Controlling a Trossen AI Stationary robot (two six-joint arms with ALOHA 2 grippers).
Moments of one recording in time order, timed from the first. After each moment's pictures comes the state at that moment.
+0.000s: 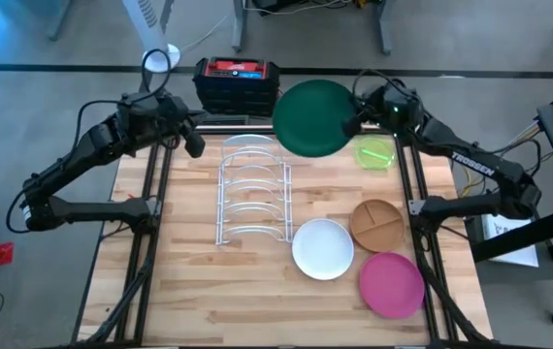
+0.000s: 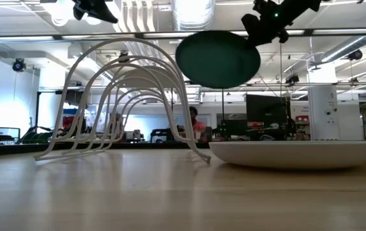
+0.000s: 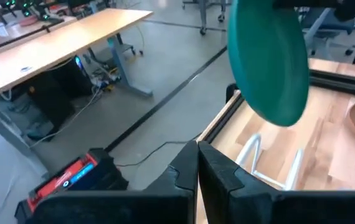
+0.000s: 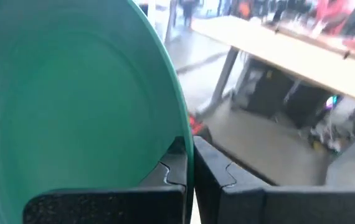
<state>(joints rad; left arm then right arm) 0.54 0.95 1.22 -0.61 -0.17 0.11 -0.61 1.13 1.03 -0.16 0.30 -0.10</state>
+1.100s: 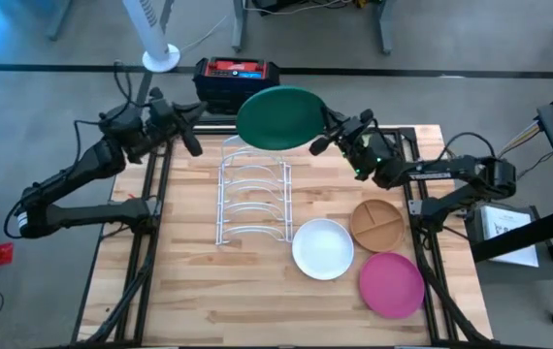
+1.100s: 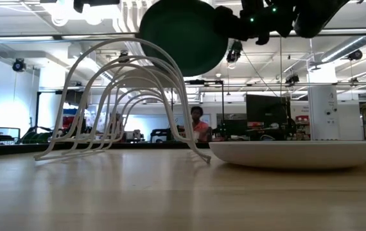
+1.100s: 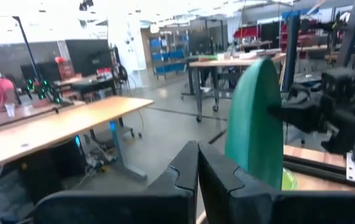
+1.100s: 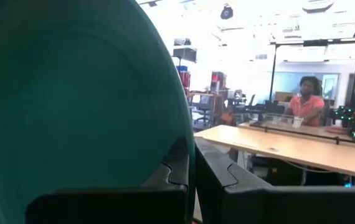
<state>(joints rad) 0.52 0.80 0.98 -0.11 -0.15 0.13 -0.27 1.41 0.76 0.97 0.66 -0.27</state>
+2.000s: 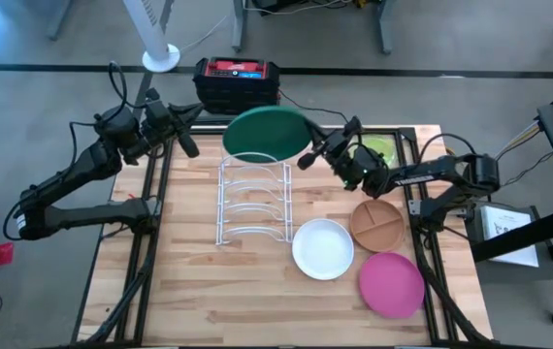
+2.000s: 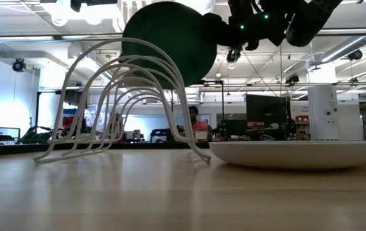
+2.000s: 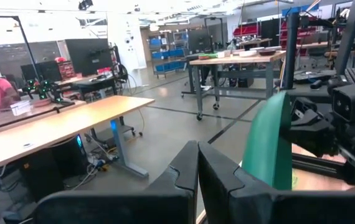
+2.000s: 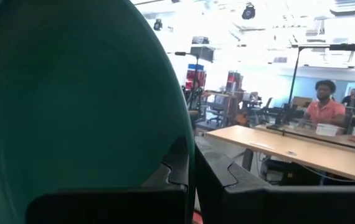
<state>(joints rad) 0.52 0.78 0.98 -0.14 -0.15 0.14 -0.18 1.54 0.77 1.07 0.66 -0.32</state>
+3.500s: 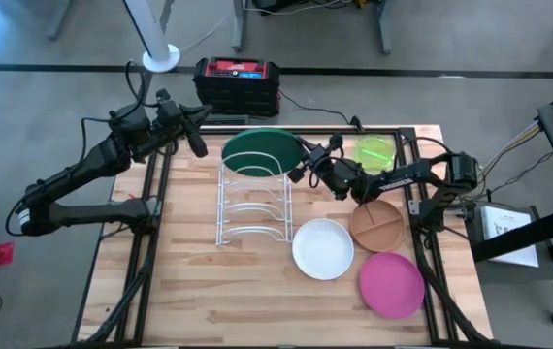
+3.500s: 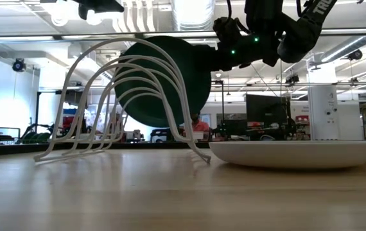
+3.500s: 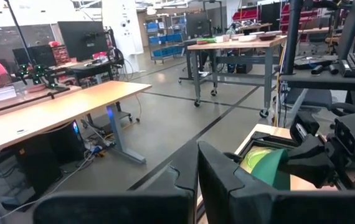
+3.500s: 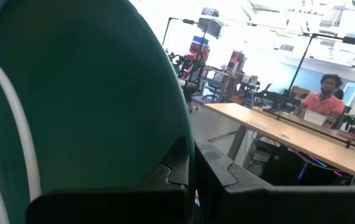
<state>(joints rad) 0.52 0.85 0.98 -0.14 -0.15 0.12 -0.15 1.72 0.77 1.07 0.72 -0.37</state>
